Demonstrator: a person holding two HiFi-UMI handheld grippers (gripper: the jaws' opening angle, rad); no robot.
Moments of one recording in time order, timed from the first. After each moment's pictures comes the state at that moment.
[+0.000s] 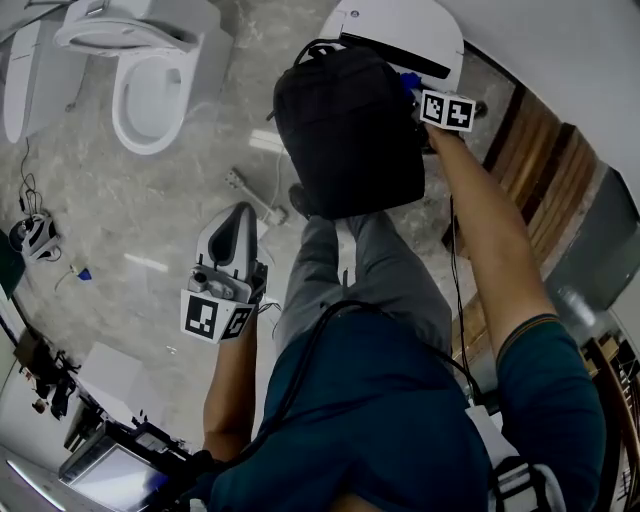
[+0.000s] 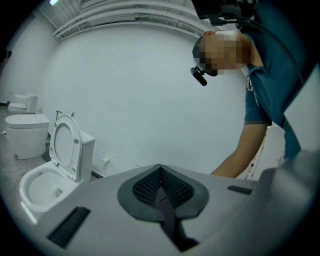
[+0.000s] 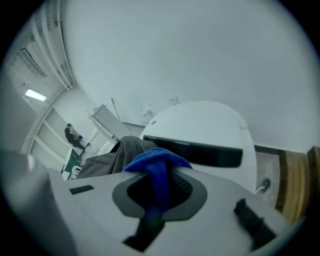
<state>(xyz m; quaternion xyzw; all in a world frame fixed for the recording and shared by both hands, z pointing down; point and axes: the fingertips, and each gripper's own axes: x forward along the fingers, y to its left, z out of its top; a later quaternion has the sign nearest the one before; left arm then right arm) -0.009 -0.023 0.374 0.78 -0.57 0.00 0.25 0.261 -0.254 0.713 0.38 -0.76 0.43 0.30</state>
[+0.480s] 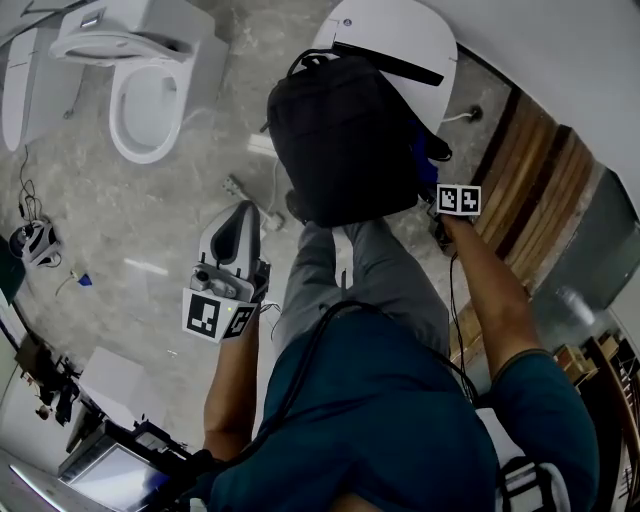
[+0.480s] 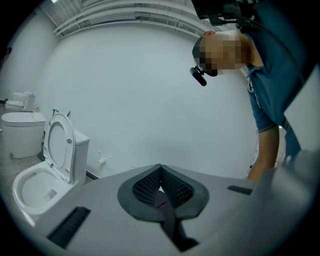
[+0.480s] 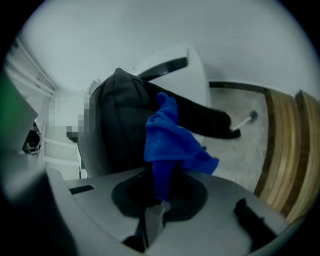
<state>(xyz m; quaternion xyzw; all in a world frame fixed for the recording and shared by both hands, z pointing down) 0.005 -0.048 0.371 0.79 -0.56 -0.01 0.24 0.370 -0.021 0.738 0.31 -0.65 0.58 0.39</state>
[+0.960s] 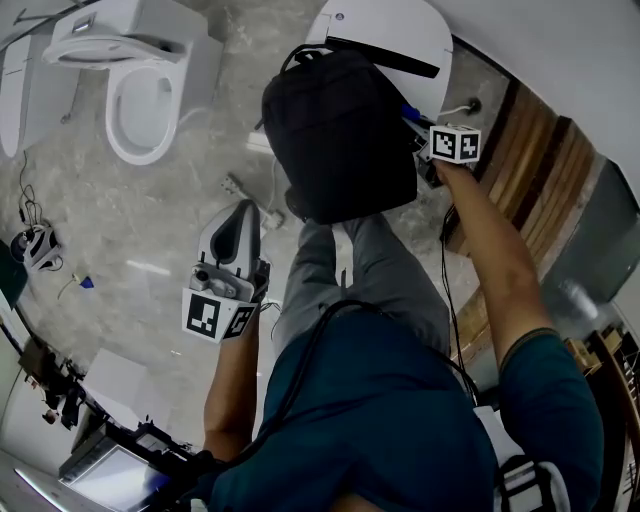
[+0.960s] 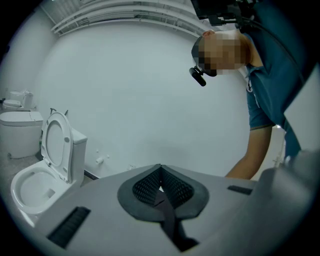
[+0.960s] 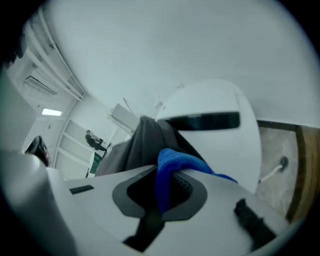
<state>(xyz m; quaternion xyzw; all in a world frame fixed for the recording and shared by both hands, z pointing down) 0.016 -0.050 0.374 0.80 -0.55 0.00 0.25 0.290 -0.179 0.708 0.29 -0.77 0.50 0.27</state>
